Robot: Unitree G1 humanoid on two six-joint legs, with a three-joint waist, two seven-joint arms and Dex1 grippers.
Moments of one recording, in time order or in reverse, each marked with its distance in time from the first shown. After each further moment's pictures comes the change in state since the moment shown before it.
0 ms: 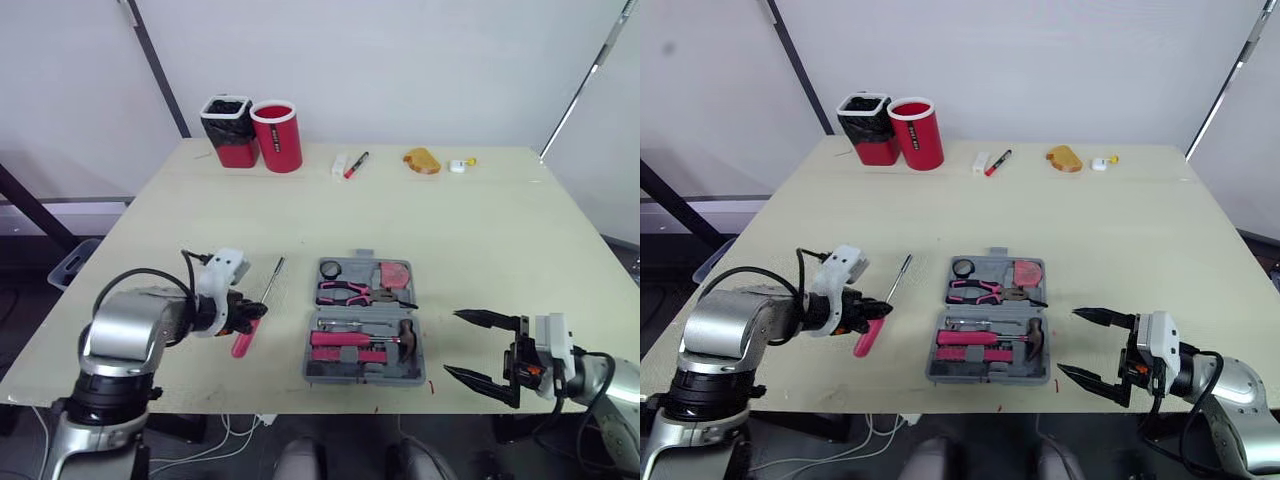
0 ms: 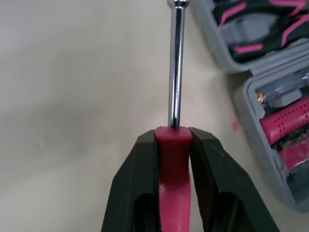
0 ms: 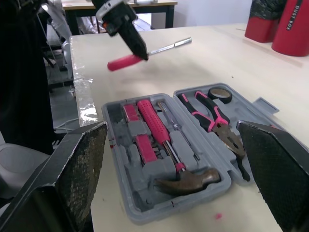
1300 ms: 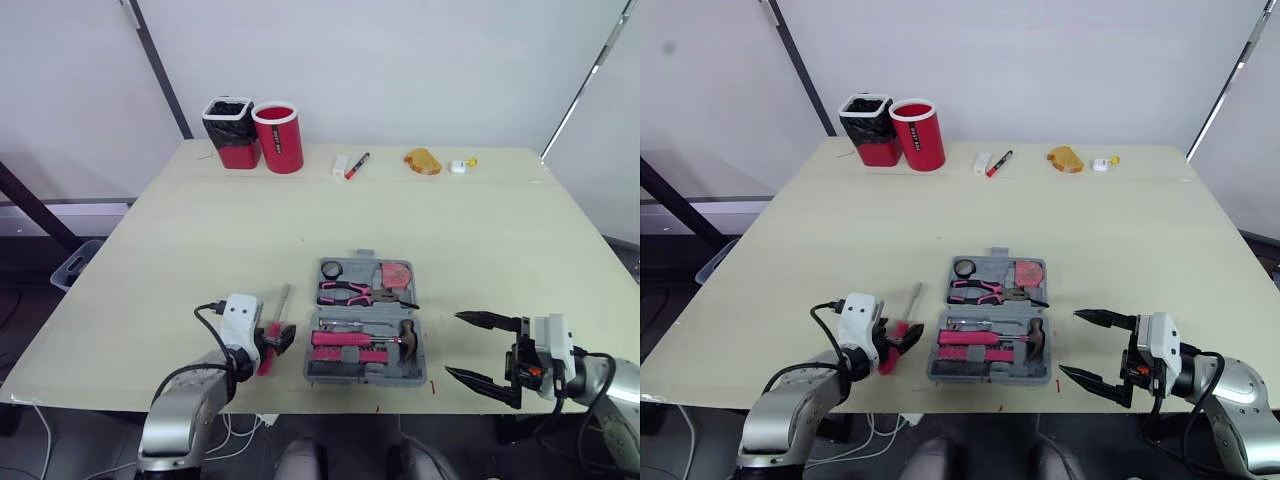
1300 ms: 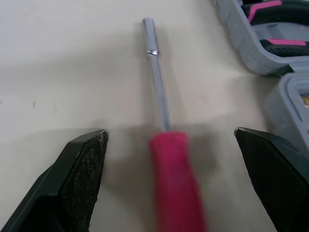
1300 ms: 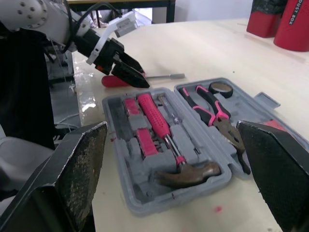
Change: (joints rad) left arm 0.457 -0.352 -0.020 -0.021 0.045 -0.794 0.349; right arm 0.015 -0.017 -0.008 0.012 -0.010 -0.001 0.000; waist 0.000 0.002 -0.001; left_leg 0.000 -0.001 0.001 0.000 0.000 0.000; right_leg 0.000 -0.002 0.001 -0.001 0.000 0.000
